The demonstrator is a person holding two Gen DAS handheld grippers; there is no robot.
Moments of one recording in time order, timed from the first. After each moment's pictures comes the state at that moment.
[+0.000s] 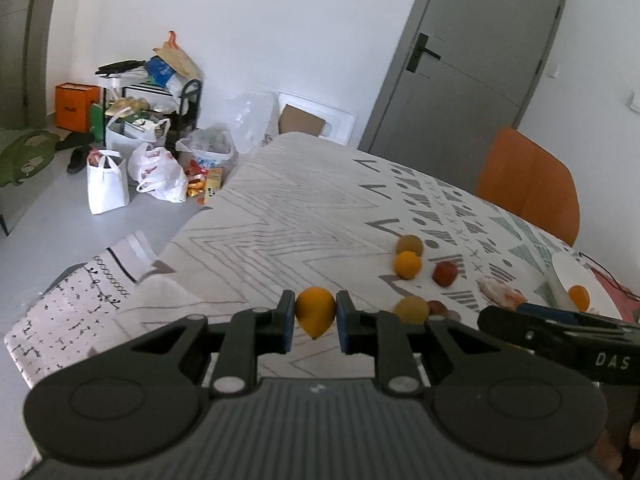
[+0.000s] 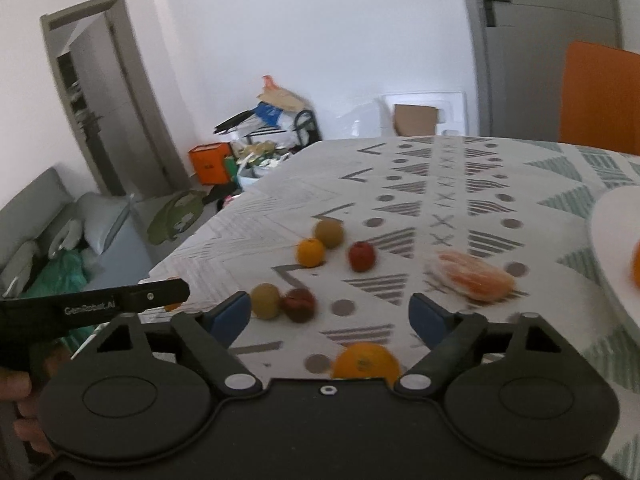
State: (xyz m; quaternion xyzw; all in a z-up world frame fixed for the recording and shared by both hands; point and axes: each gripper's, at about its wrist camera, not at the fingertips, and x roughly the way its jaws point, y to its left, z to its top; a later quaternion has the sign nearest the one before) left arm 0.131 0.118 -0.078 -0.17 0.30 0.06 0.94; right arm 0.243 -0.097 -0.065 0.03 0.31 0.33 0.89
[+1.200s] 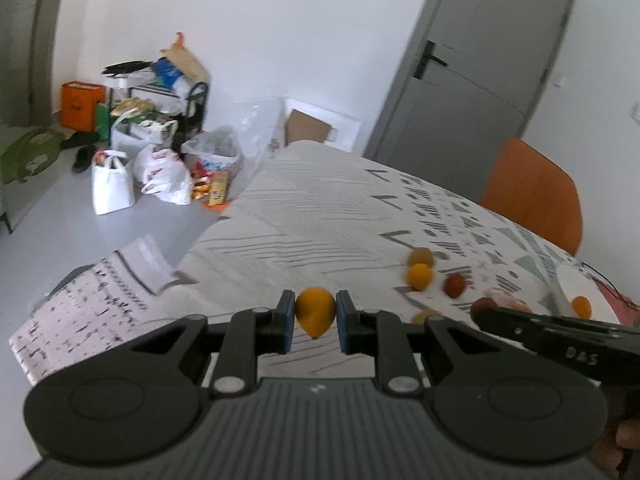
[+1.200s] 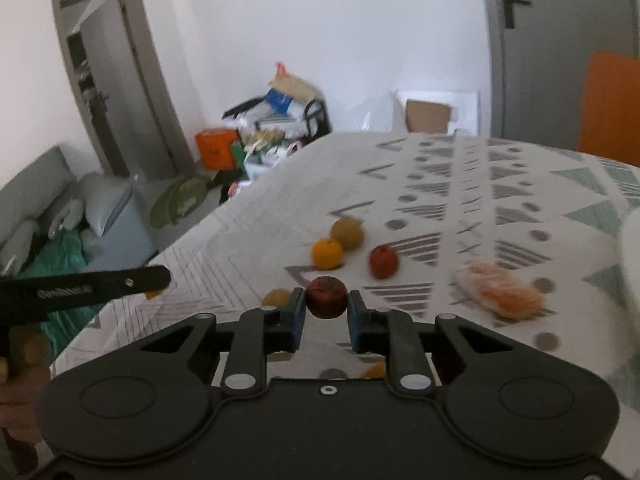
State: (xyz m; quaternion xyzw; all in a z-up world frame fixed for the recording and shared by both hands) left arm 0.132 0.127 -0.072 -0.17 0.29 0.06 0.94; right arm 0.239 -0.101 -0.058 0.02 0.30 0.32 0.90
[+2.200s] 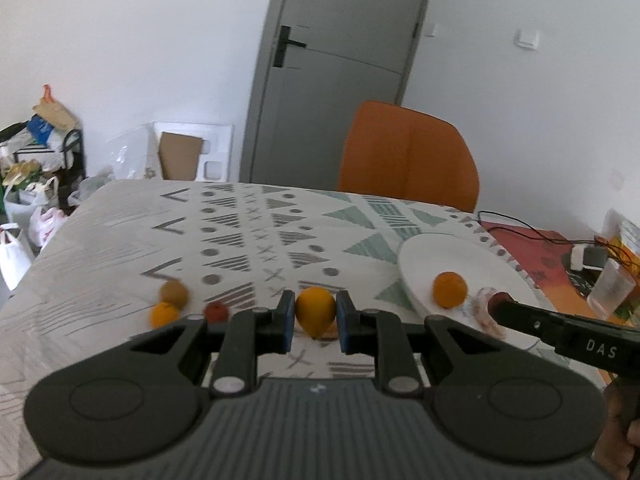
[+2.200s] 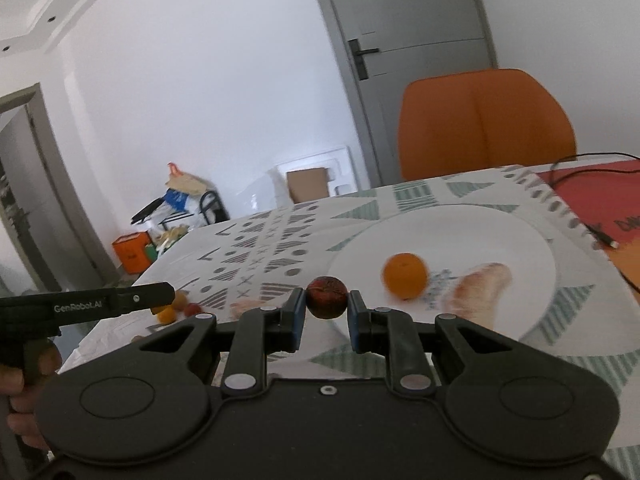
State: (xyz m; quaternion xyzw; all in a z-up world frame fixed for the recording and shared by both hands) left arm 0.187 -0.037 -0.035 -0.08 0.28 -0.09 0.95; right arm 0.223 -0.283 -0.056 0.13 0.24 0.17 0.95
